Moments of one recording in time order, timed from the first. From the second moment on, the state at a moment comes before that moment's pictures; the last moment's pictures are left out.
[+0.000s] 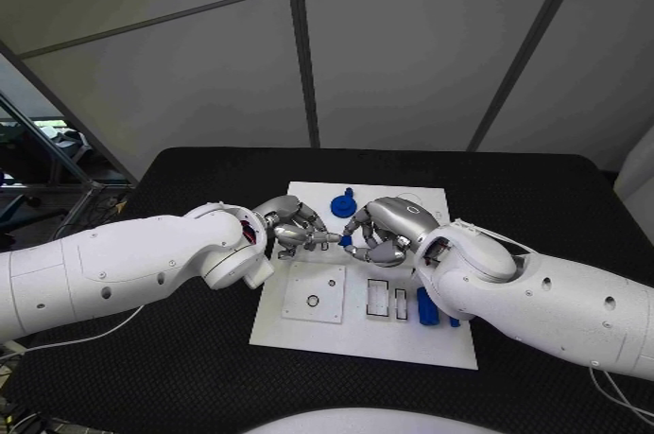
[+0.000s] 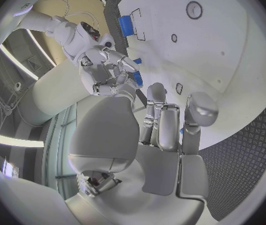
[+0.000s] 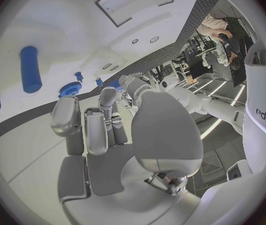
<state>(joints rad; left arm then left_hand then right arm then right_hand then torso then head) 1.15 -0.91 -0.05 1.64 -0.71 -0.28 -0.22 1.30 -0.12 0.07 0.25 0.12 0.89 0.09 0.58 0.44 1.08 0.02 0.91 0.52 1.46 -0.04 1.34 1.30 0.12 1.32 0.06 1.19 1.02 1.11 -0.60 -0.04 1.56 -1.59 -0.40 -0.18 1.26 -0.14 0.42 0.11 0.39 1.08 0.11 0.21 0.08 1.22 0.01 0.90 0.84 1.46 -0.05 1.39 1.31 0.11 1.29 0.06 1.29 1.23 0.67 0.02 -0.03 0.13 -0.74</state>
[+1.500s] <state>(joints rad) 1.15 -0.91 -0.05 1.63 -0.75 -0.25 -0.26 1.34 -0.06 0.08 0.23 0.12 0.89 0.08 0.61 0.44 1.08 0.01 0.92 0.53 1.47 -0.05 1.35 1.30 0.12 1.33 0.06 1.23 1.07 1.11 -0.60 -0.04 1.59 -1.61 -0.45 -0.18 1.27 -0.14 0.42 0.11 0.40 1.08 0.11 0.22 0.08 1.23 0.01 0.91 0.85 1.47 -0.05 1.40 1.31 0.09 1.30 0.06 1.30 1.25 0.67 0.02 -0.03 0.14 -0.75</state>
